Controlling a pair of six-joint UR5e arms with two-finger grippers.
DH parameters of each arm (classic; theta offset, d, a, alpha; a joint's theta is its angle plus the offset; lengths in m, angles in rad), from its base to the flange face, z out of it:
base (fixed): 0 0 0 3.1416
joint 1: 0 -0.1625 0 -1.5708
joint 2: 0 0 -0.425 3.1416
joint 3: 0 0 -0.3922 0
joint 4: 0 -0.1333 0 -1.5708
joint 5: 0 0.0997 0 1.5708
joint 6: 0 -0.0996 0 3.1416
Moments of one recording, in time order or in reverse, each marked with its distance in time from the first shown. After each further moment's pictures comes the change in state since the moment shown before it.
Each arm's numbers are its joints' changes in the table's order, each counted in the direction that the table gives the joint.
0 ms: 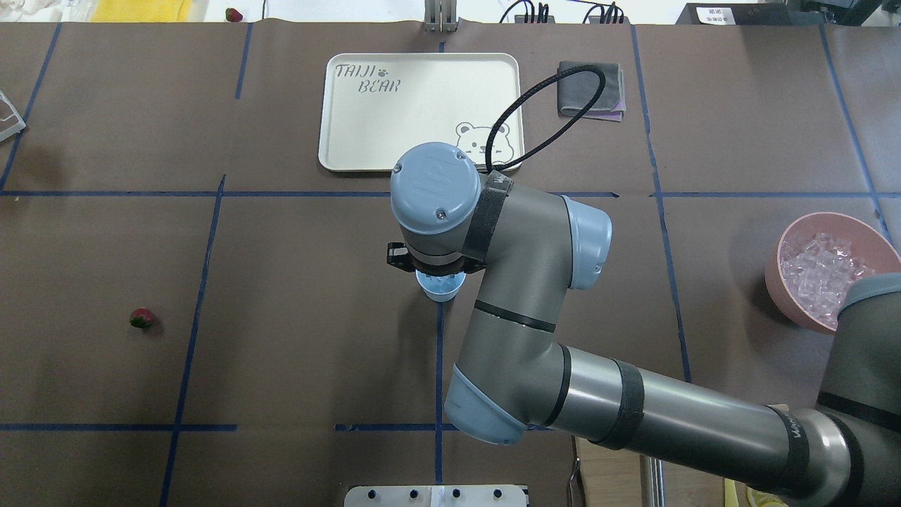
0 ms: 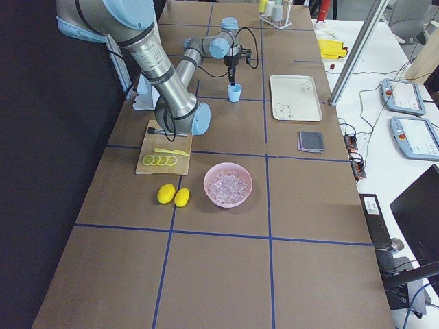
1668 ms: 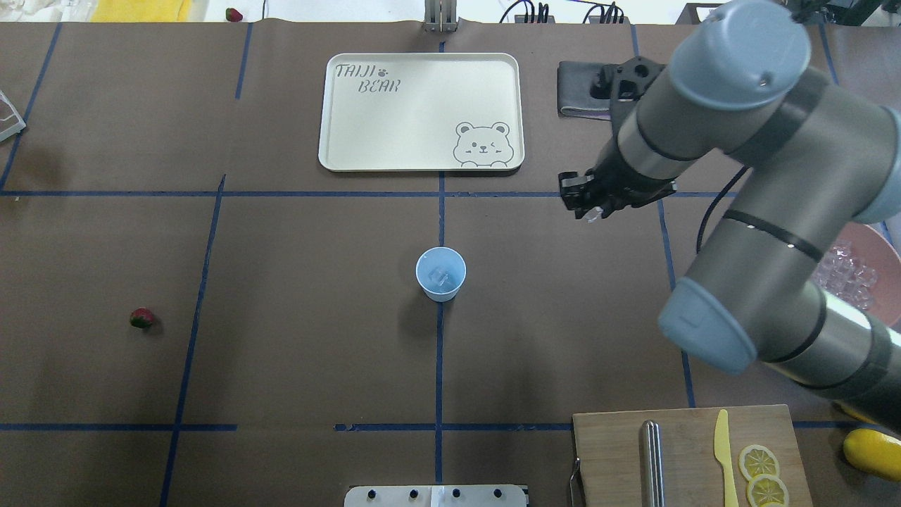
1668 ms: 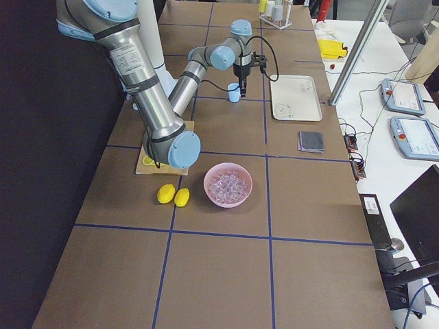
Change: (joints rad) left arm 0.000 0.000 0.000 -0.001 0.000 0.000; right arm -0.253 -0.284 -0.371 0.087 0.195 0.248
